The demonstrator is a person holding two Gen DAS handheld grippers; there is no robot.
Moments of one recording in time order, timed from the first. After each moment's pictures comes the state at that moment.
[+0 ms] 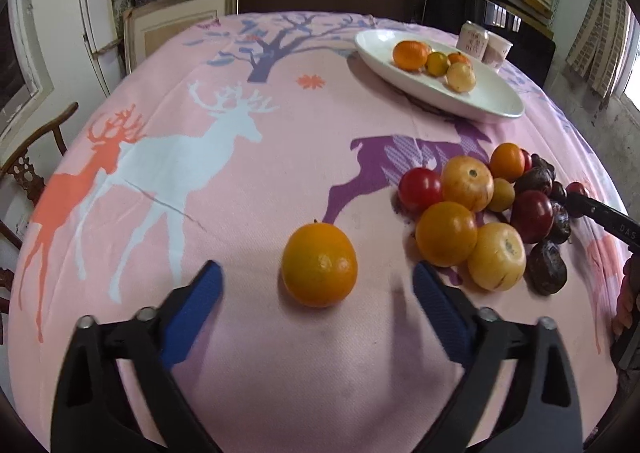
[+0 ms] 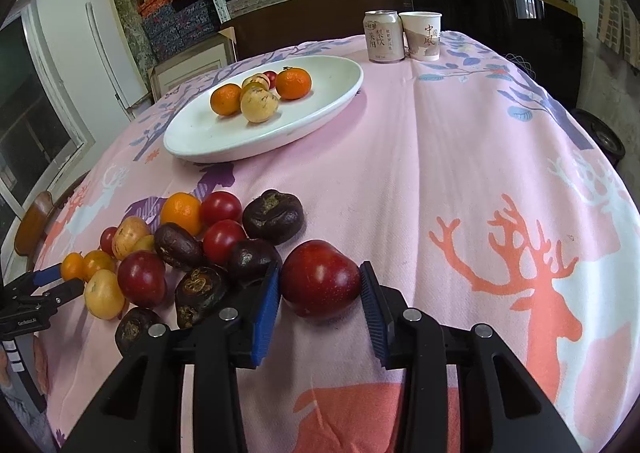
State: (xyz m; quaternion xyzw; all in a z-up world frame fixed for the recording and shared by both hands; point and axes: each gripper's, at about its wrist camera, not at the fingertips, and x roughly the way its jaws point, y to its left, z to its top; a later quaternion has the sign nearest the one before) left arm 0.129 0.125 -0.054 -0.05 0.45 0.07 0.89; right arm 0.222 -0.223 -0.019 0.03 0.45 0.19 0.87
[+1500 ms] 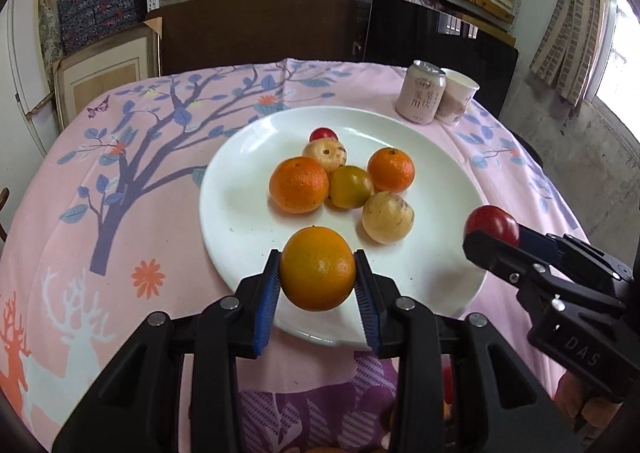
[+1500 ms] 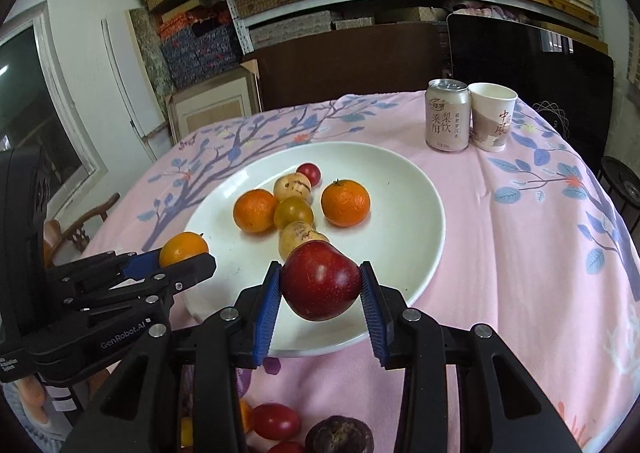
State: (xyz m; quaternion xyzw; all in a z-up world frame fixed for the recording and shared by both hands) left arm 0.337 0.047 -0.018 -0.04 0.42 -0.02 0.90; right arm 0.337 -0.149 0.027 0.03 0.40 0.23 0.89
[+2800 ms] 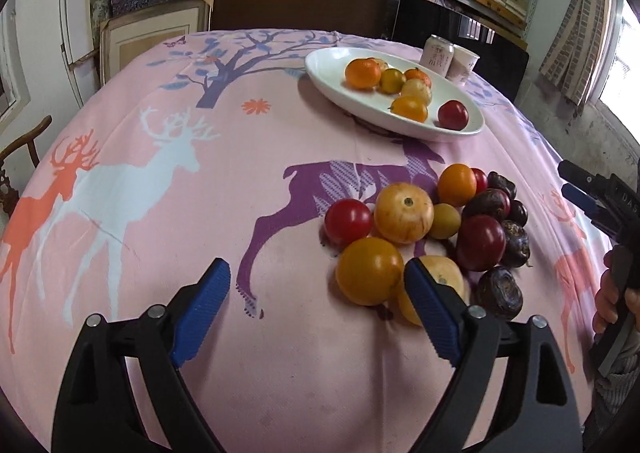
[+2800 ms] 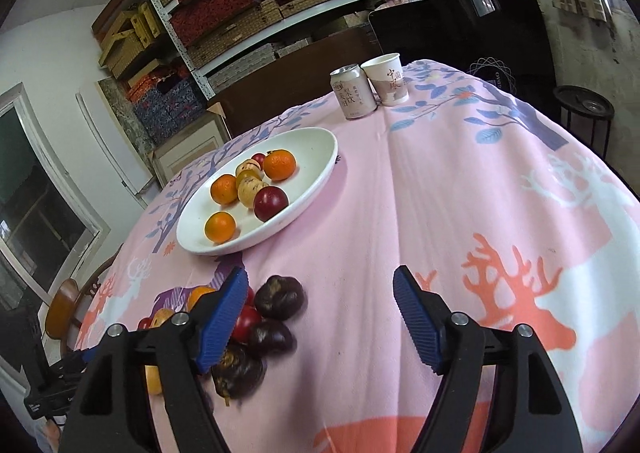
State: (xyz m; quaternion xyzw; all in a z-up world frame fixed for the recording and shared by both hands) left arm 0.144 0.094 -0.045 -0.07 0.42 0.02 0.90; right arm 0.226 -0.253 0.007 0.16 0.37 0.16 0.90
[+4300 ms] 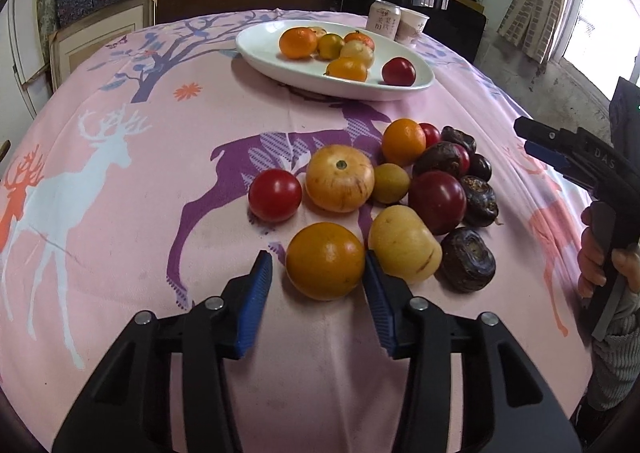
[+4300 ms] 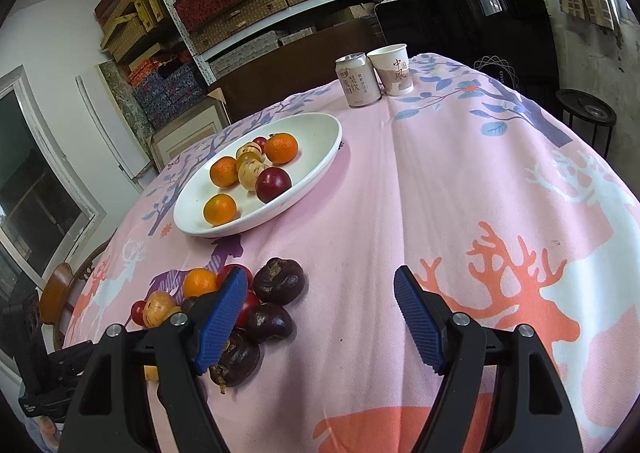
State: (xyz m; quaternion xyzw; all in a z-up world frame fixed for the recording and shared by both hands) left arm 0.150 0.063 -0.059 -0.04 0.46 -0.06 0.89; right arm 0.225 -0.247 0.000 0.14 0.39 0.17 0.89
